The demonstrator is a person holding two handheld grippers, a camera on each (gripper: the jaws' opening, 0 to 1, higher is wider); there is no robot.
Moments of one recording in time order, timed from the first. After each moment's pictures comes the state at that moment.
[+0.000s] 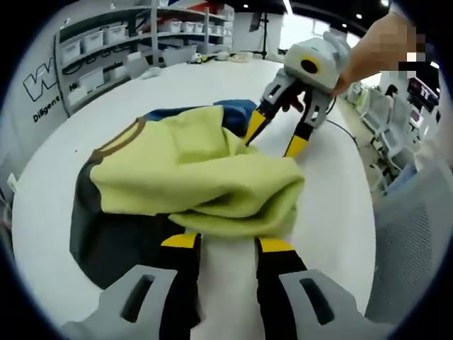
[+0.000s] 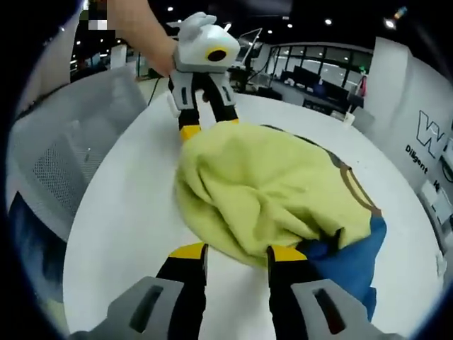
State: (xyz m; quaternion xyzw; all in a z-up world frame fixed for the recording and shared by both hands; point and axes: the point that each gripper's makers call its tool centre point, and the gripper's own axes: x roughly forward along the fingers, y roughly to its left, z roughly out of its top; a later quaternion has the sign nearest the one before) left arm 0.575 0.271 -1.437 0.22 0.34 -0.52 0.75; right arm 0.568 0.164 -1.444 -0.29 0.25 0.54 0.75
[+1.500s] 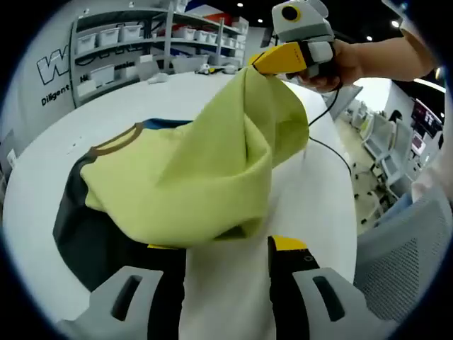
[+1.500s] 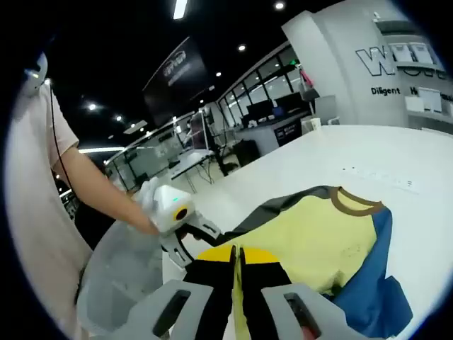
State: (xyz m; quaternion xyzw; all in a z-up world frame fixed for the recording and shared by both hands) left arm 0.558 0.238 -1.418 0.10 0.32 -0.49 0.81; right arm 0.579 0.192 -1.304 0.10 0.26 0.51 0.81
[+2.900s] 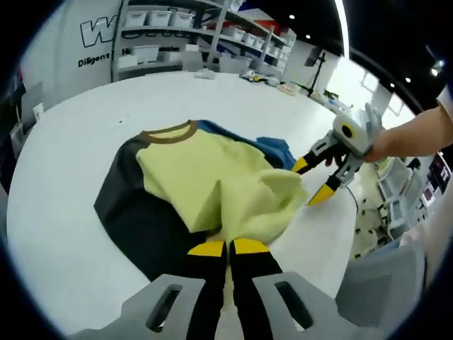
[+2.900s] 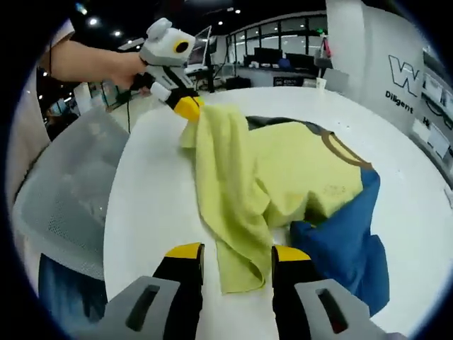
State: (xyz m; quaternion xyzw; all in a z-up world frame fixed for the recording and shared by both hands) left arm 0.589 0.309 -1.385 0.05 0.39 -0.42 0.82; right arm 0.545 0.137 -1.436 -0.21 0.34 0.48 0.78
